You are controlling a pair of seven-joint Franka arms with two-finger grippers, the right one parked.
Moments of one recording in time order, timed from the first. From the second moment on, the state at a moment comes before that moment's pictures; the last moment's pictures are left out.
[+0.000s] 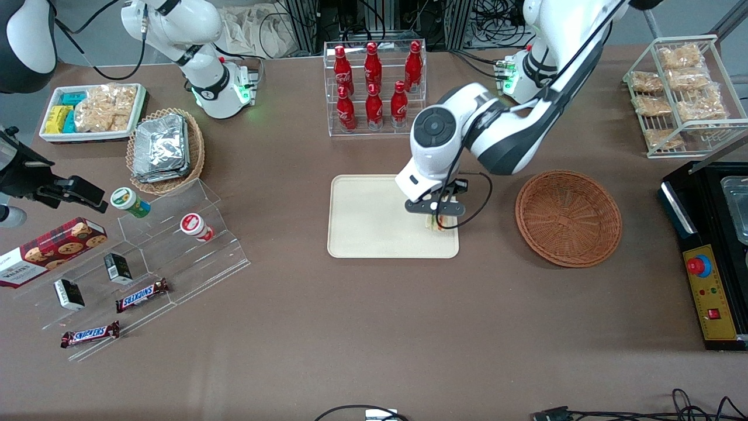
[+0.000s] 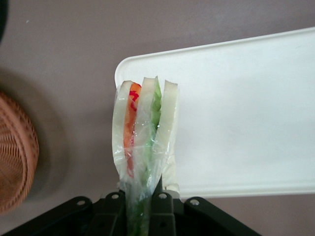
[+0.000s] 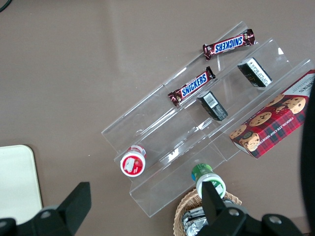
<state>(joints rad) -0.02 0.48 -0.78 -1.78 0.40 1.92 -0.76</state>
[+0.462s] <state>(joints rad) -0.01 0.61 -0.77 -1.77 0.46 2.00 -0.80</state>
